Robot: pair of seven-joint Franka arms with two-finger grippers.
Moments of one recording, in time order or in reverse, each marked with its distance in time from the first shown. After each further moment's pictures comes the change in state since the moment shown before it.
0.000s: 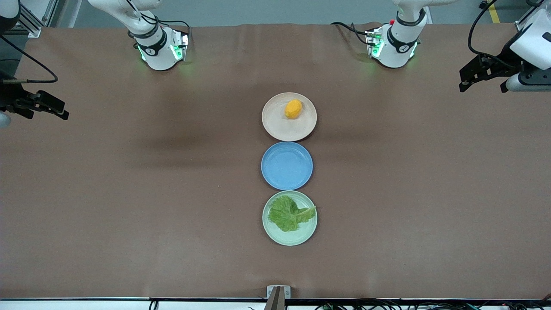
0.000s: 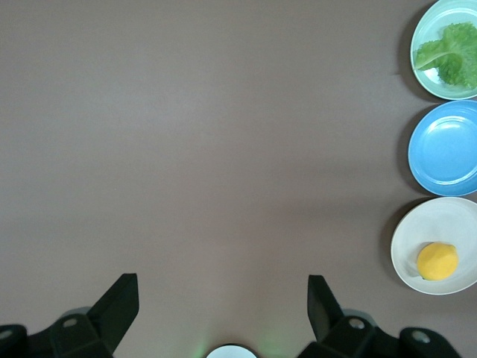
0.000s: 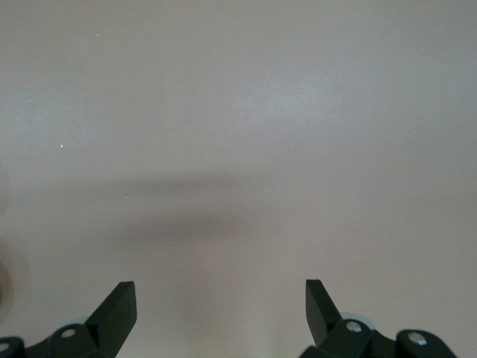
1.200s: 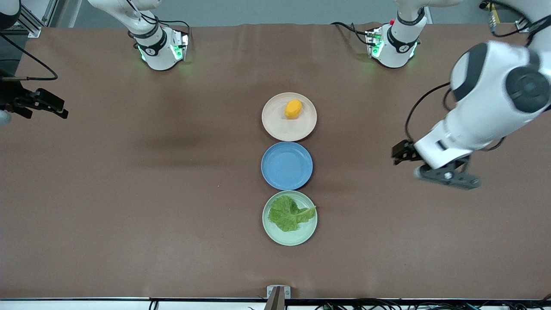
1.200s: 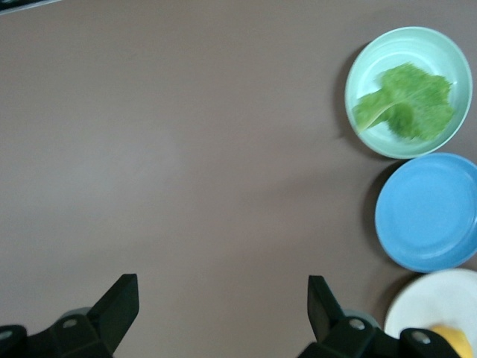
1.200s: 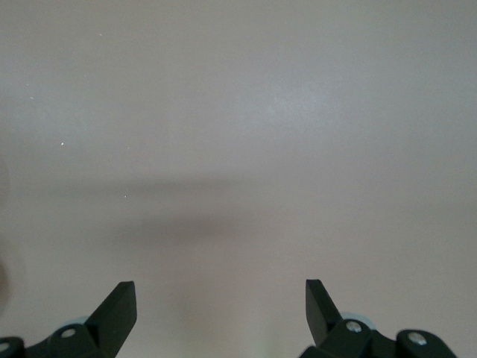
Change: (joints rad) left arm -0.181 0.469 -0.033 0.133 0.032 0.403 0.031; right arm 0.000 -0.010 0.005 -0.001 -0.007 0.004 -0.020
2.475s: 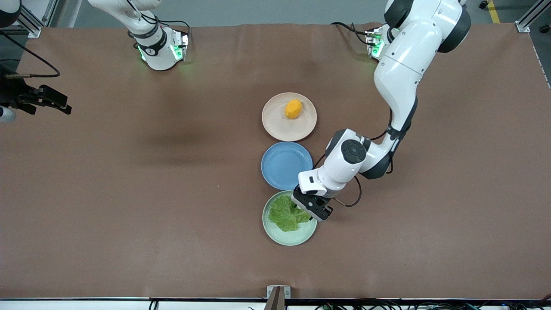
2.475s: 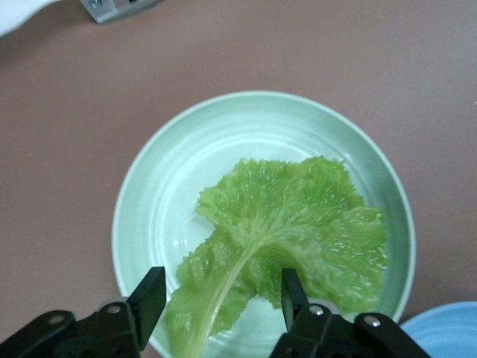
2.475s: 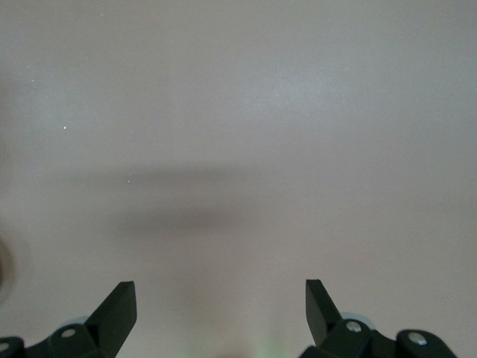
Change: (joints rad) left arm -0.265 0.584 0.001 0.082 0.002 0.879 0.216; right arm 0.001 -0.006 0.004 0.002 0.007 -0.044 0.000
